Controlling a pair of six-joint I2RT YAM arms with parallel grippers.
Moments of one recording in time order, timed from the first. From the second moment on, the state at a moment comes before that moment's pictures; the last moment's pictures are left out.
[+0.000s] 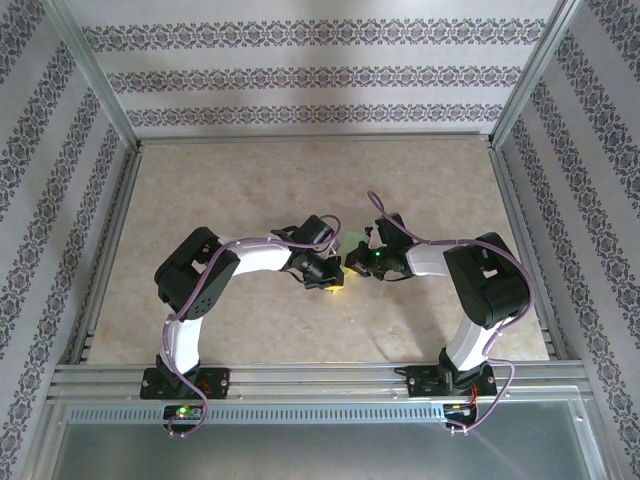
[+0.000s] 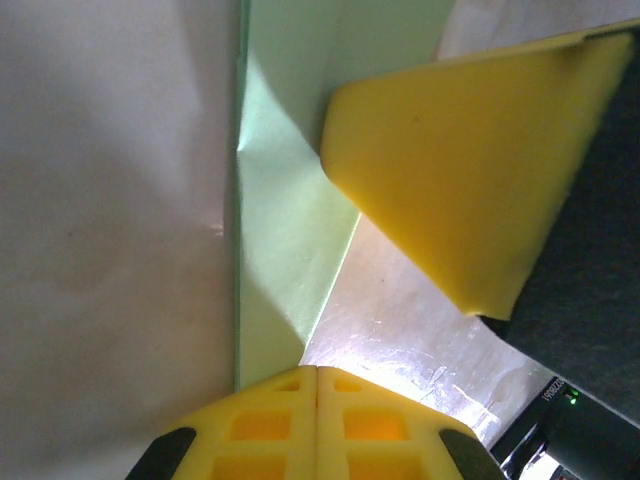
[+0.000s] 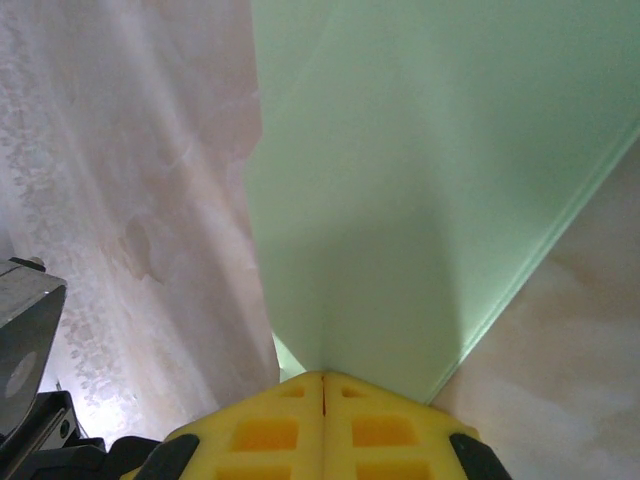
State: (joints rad) left arm -0.71 1.97 1.15 -0.28 0.56 -0.81; right arm 0.39 1.74 0.71 0.06 -0.58 0.83
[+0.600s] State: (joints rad) left arm -0.71 1.97 1.12 -0.23 0.56 -0.81; right arm 0.39 1.74 0.71 0.05 -0.58 0.82
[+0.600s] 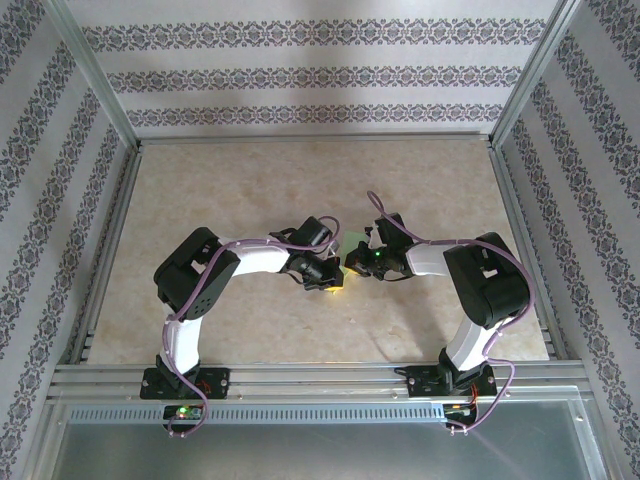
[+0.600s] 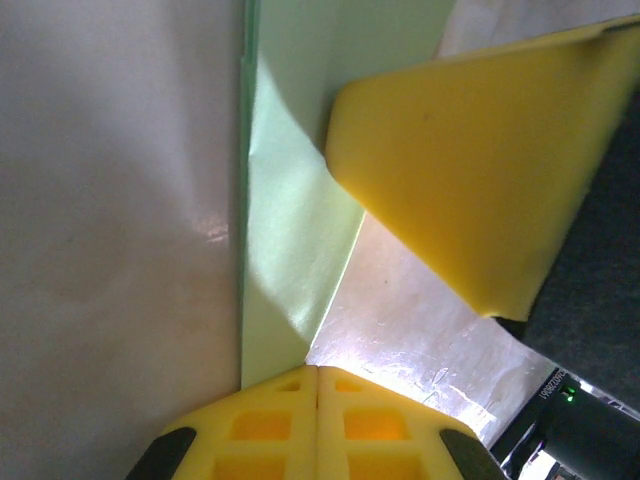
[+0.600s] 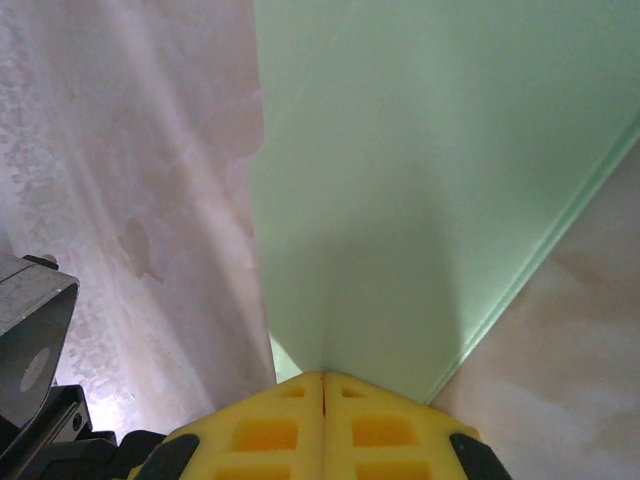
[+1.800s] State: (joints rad) left arm -0.76 1.78 0.90 -0.21 0.53 -0.87; right arm 0.40 1.75 0.72 0.02 -0.64 0.80
